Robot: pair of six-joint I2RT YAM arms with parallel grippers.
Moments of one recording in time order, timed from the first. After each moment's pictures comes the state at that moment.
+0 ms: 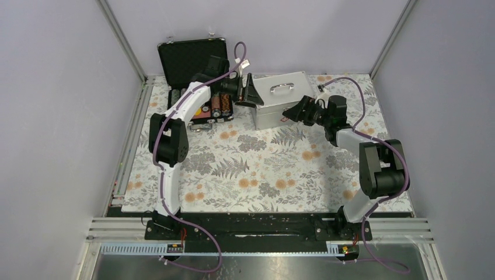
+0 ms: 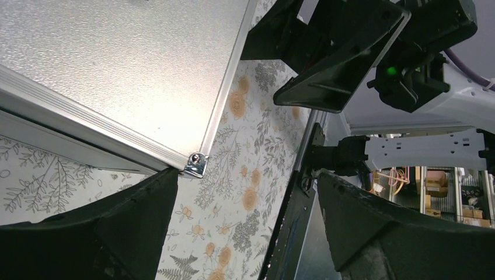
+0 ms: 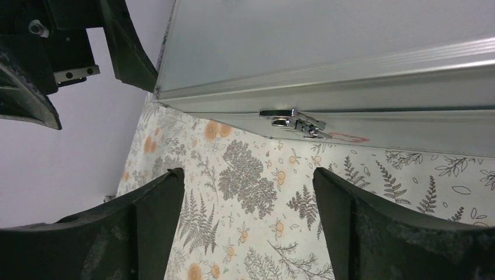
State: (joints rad) left arm -0.33 2.16 1.96 -0.56 1.05 -0.31; right arm 0.11 1.67 0.87 0.44 -0.67 0.61
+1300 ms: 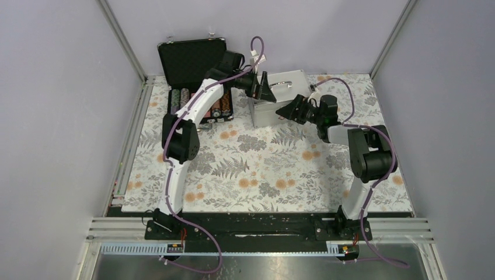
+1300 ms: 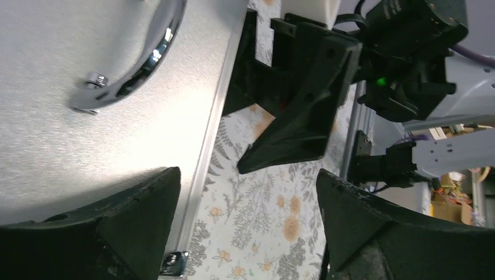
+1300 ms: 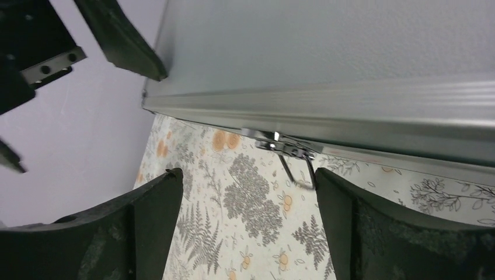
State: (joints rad) left arm -0.42 2.29 2.23 -0.63 0.93 -0.17; right arm 0.16 1.87 0.93 0.64 -0.70 0.70
